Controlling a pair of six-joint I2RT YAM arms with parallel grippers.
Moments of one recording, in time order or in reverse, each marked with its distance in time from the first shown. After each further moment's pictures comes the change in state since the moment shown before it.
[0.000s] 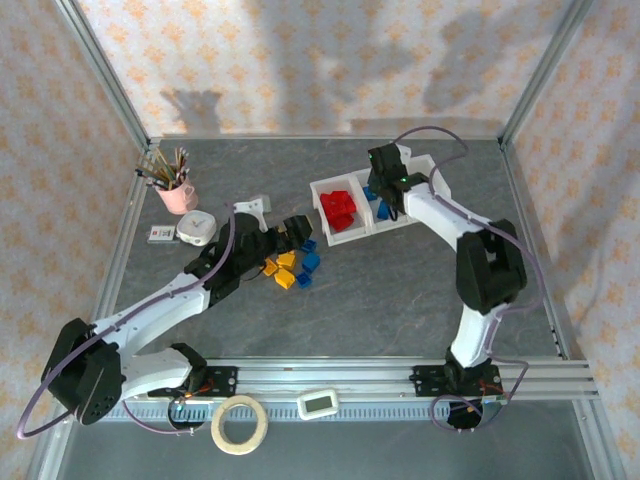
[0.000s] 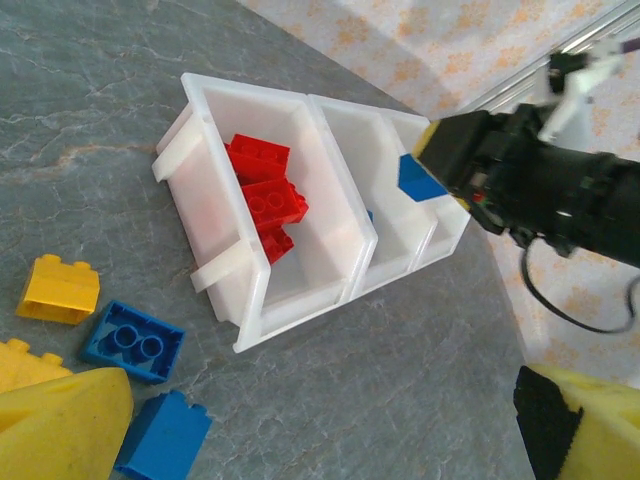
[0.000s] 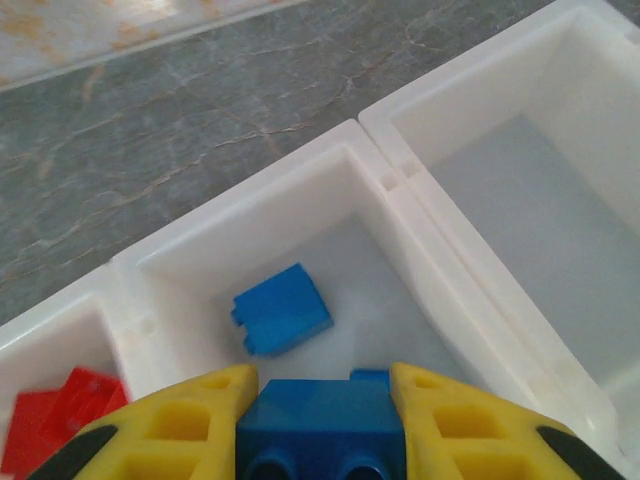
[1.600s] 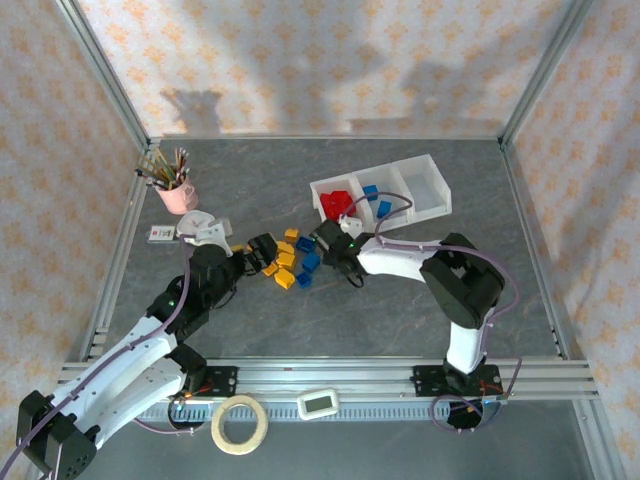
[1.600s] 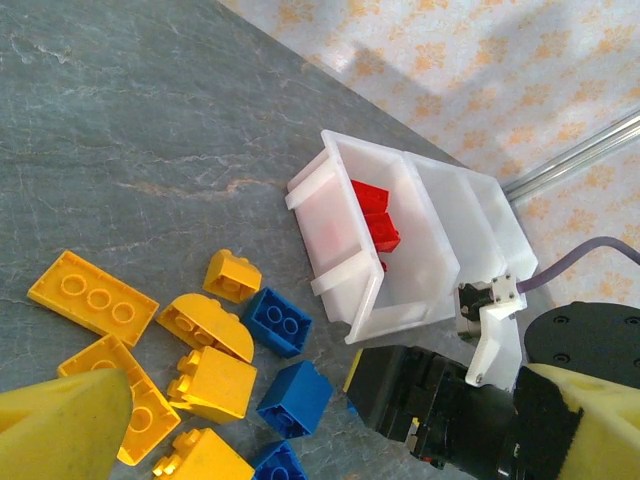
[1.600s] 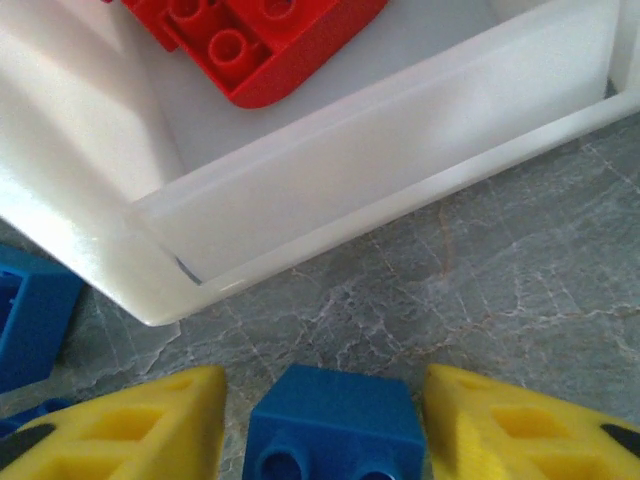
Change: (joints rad) left arm 0.030 -0.425 -0.194 -0.220 -0.185 0.007; right arm 0.430 -0.034 -0.346 0.023 0.034 0.333
